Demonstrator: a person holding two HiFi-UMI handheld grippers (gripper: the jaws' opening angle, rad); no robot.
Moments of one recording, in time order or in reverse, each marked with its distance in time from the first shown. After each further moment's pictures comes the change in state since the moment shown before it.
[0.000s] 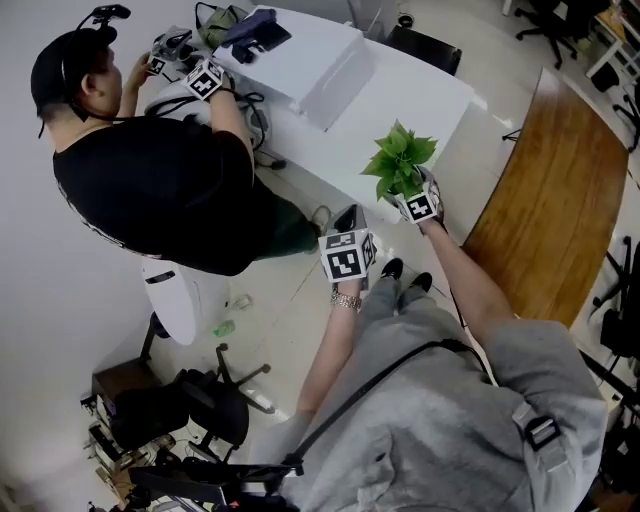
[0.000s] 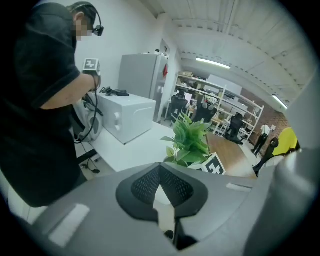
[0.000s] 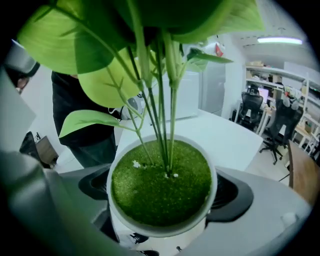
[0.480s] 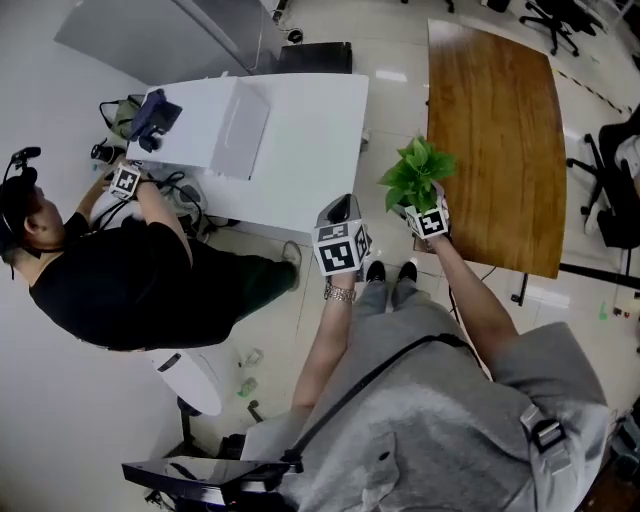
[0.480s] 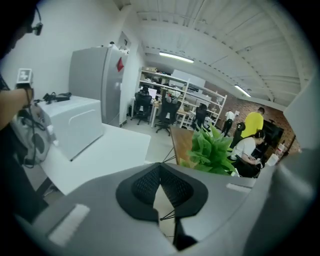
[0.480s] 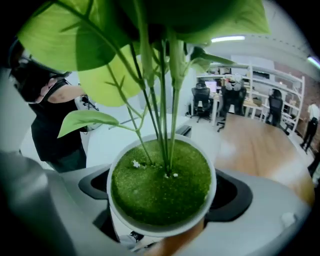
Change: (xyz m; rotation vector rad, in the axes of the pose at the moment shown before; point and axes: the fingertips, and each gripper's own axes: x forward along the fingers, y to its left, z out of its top) left arm 0.052 -0.171 0.013 0.252 0.040 -0.327; right arm -0.105 -0.118 -0.091 0.183 -0.041 -0.257
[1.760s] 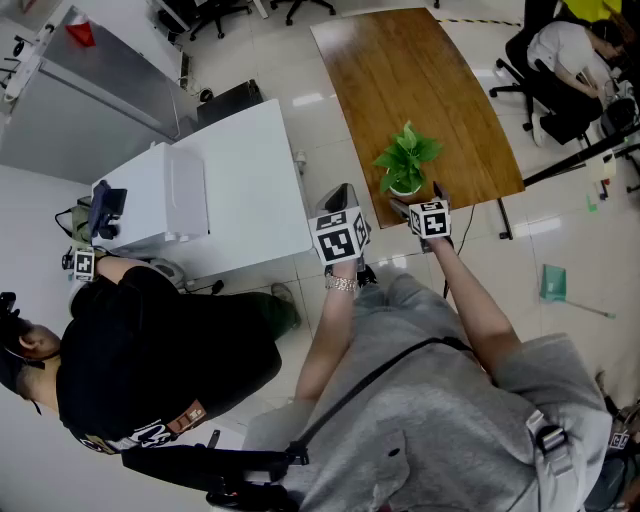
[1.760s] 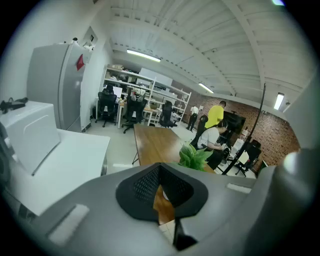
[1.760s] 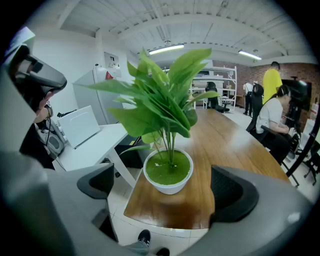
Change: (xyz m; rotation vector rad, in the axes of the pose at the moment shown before) left arm -0.011 -0.112 -0.015 0.205 0.039 -0.343; right arm -0.156 -0.042 -0.090 0.430 -0.083 -0.417
